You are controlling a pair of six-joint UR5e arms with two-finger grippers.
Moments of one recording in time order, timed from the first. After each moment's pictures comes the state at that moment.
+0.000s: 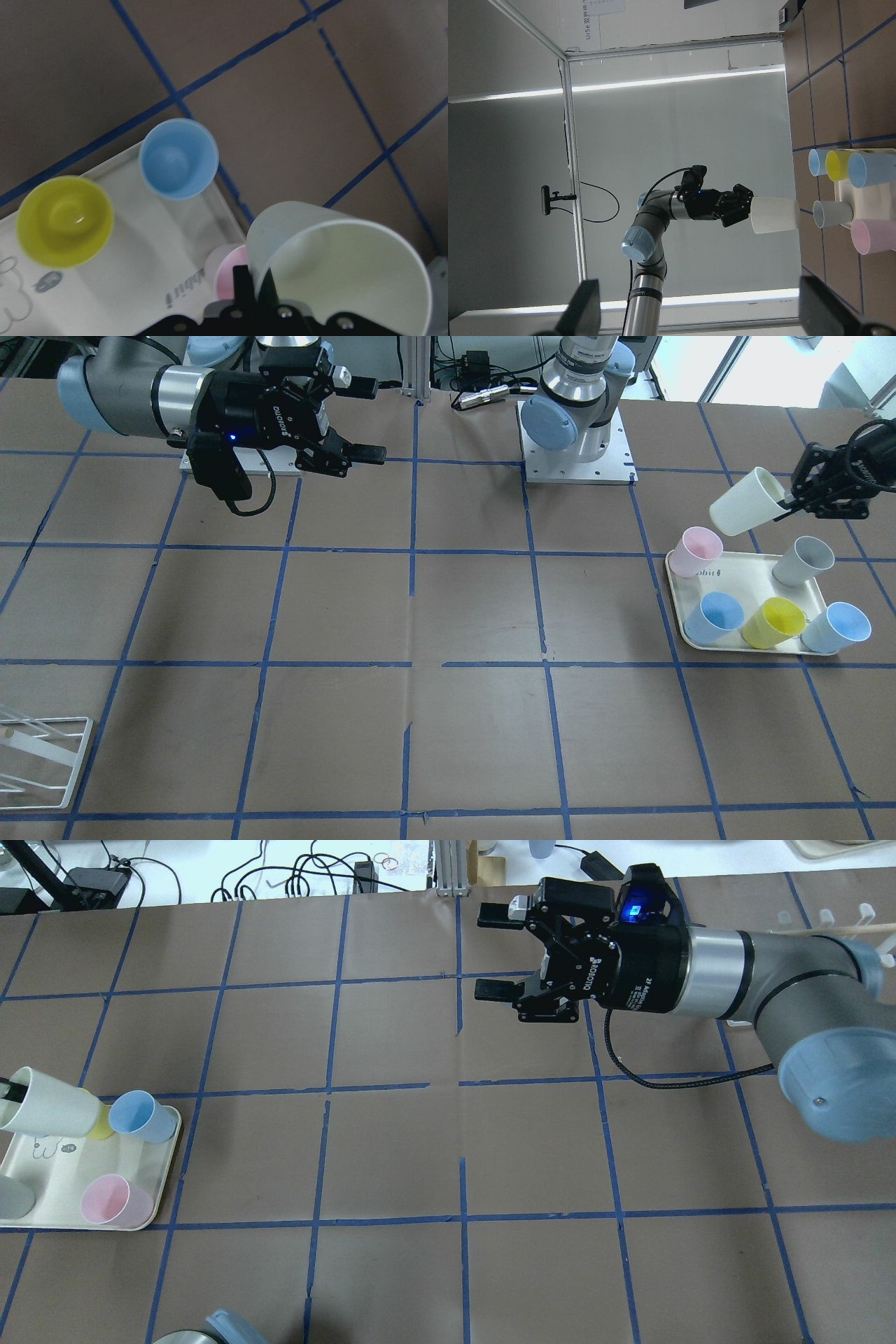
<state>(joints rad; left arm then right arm) -0.75 -1.62 -1.61 -1.97 1.17 1.41 1.45 -1.70 2.00 -1.51 0.03 -0.30</state>
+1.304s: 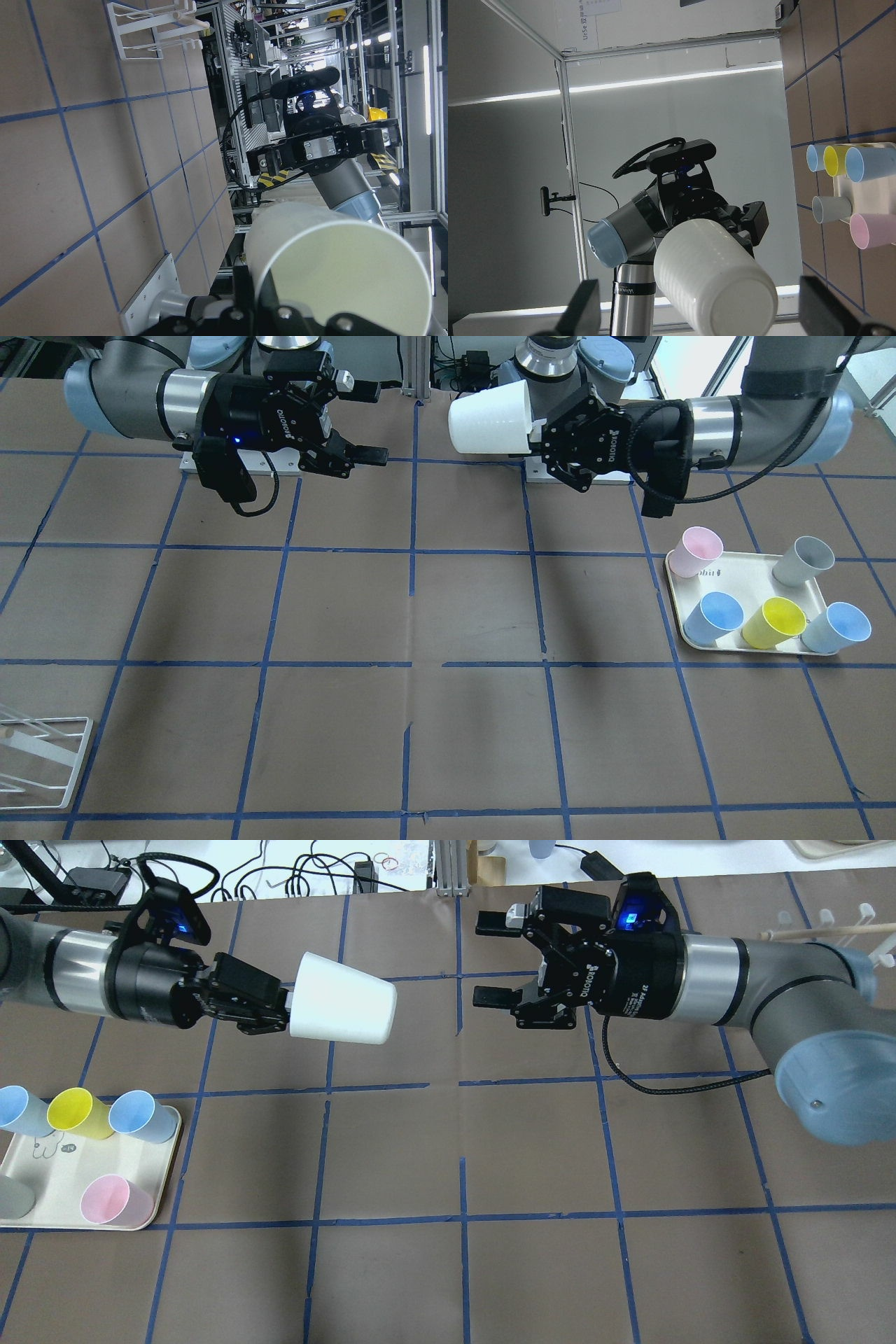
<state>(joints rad) -1.30 -1.60 -1.68 -2.50 0.44 1.26 1.45 -1.70 2.01 -1.48 0.03 -0.31</state>
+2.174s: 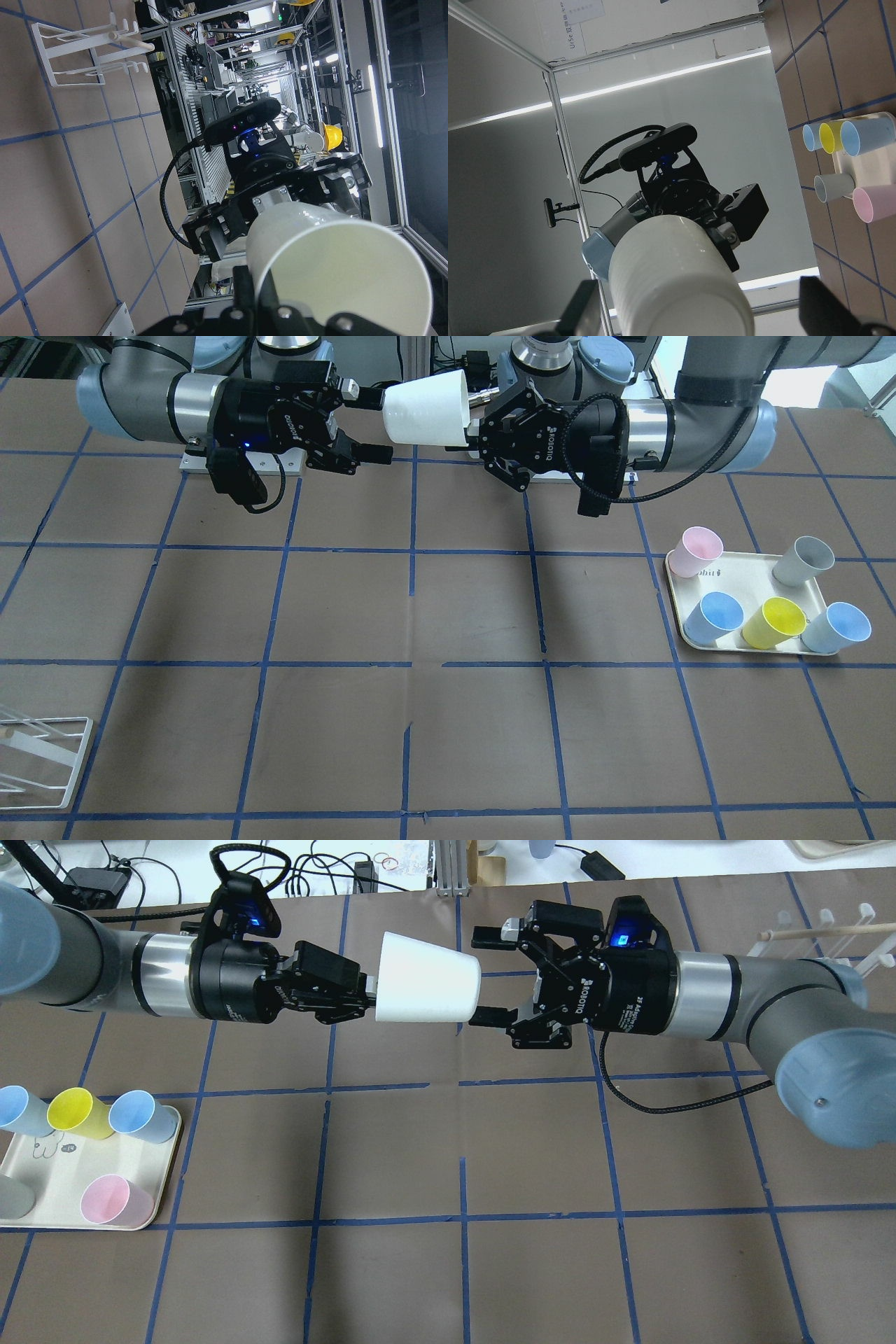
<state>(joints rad) -1.42 -1.61 -1.69 -2.49 0.26 1.29 1.46 -1.71 2.01 -1.34 0.03 -0.31</state>
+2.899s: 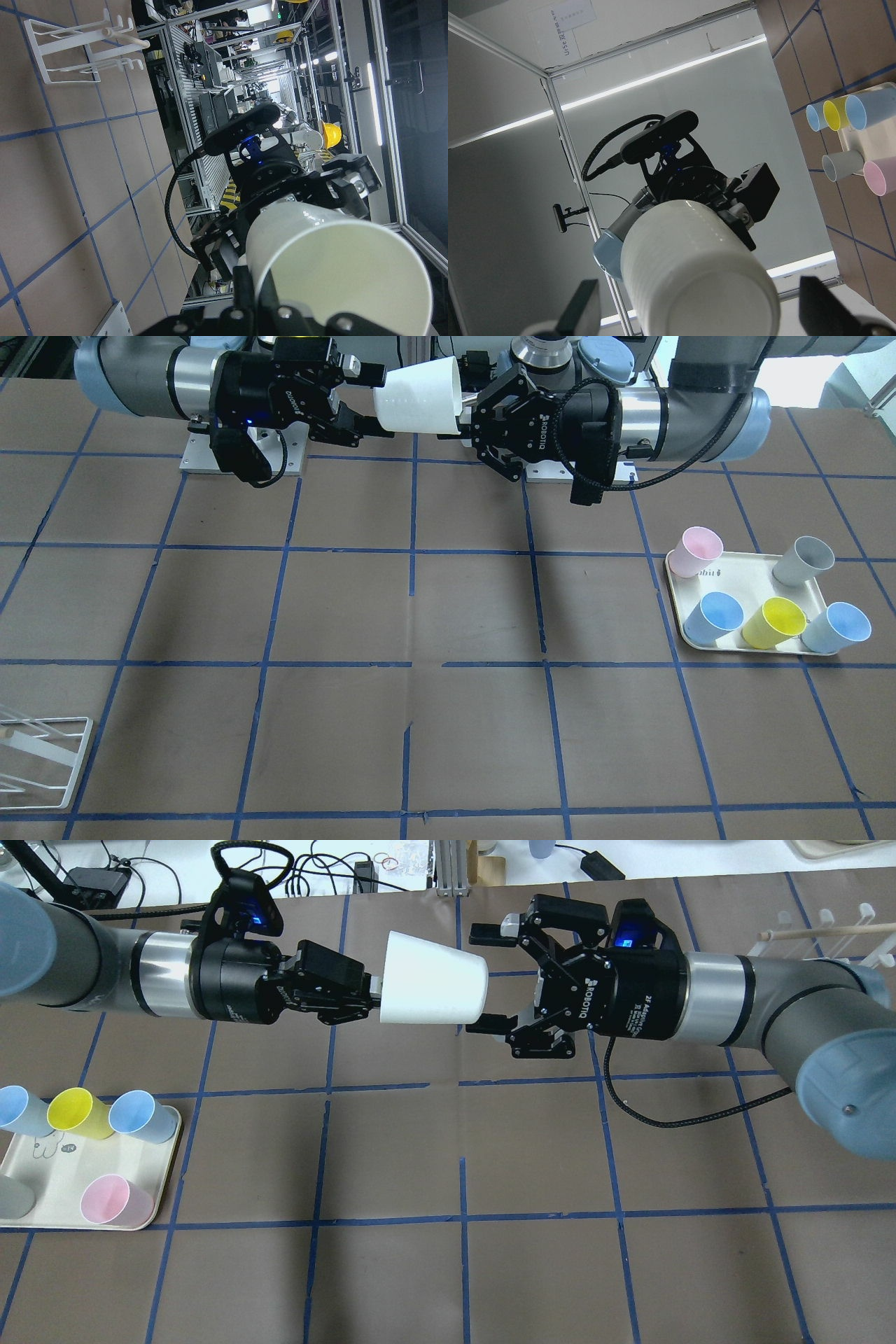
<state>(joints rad) -1.43 -1.59 -1.68 -2.49 0.25 1.28 1.46 -1.76 2.00 -1.27 0.03 -0.24</state>
